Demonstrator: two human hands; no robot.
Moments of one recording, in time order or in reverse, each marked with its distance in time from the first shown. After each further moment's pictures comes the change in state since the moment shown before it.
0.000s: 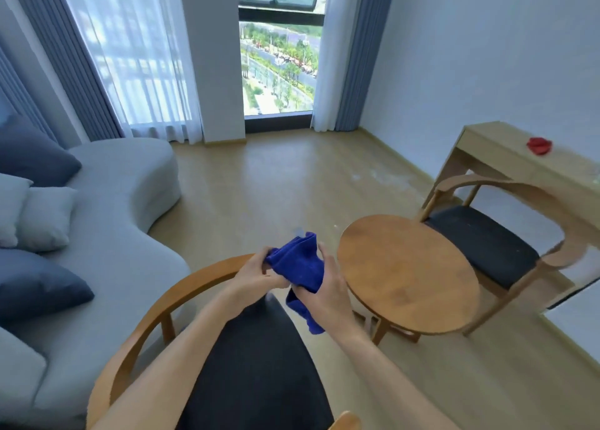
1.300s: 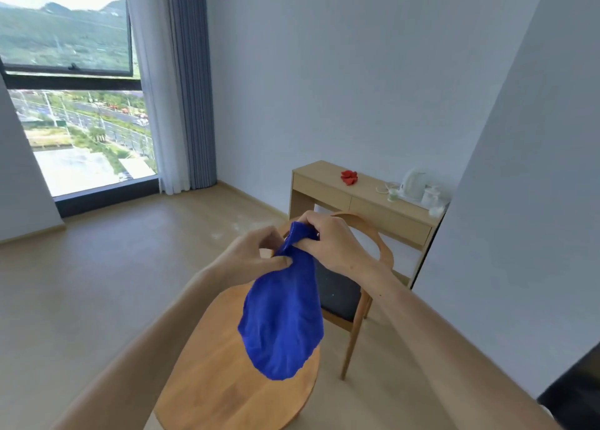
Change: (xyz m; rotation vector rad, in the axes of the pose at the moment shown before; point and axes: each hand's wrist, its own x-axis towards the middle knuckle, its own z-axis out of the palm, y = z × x) left_hand 0.244 0.305 0.392 0.332 -0.349 0.605; right_hand 0.138 0.044 -0.542 -0.402 0.129 -0.186
